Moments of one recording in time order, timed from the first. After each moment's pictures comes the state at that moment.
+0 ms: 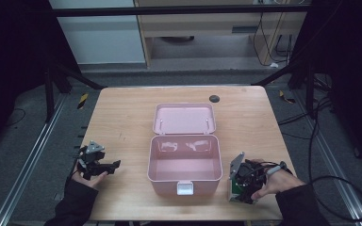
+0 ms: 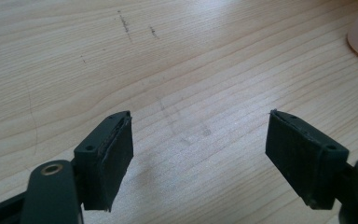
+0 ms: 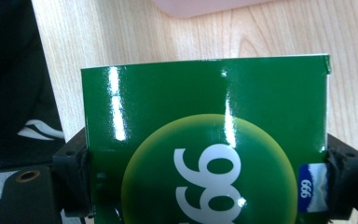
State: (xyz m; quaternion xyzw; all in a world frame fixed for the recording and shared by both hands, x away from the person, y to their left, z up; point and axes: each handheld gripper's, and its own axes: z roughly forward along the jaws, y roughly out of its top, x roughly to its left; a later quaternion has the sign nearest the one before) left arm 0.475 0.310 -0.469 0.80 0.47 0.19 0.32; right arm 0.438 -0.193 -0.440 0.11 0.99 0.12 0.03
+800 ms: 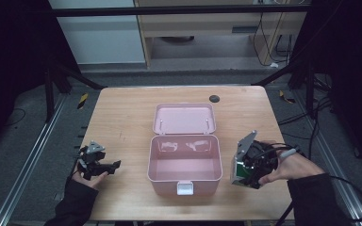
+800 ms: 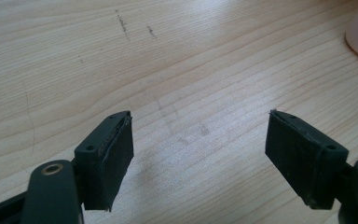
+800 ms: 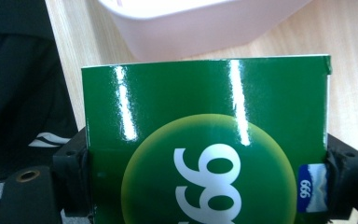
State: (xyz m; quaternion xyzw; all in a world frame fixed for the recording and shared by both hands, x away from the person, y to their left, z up) left arm 0.475 0.309 -0.469 0.80 0.47 0.19 0.32; right arm 0.444 -0.198 -0.354 0.13 0.98 0.15 0.07
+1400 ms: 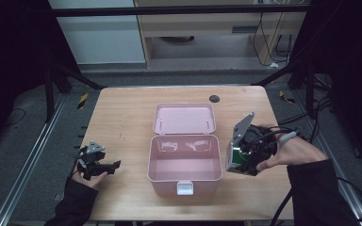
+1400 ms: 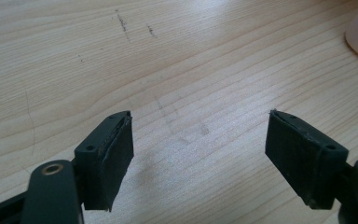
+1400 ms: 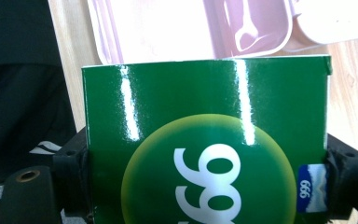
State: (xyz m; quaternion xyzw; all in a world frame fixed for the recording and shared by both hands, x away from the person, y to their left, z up) left arm 0.475 0.310 -0.469 0.80 0.47 0.19 0.32; right arm 0.455 -0.181 -0.301 0.11 0.98 0.16 0.09
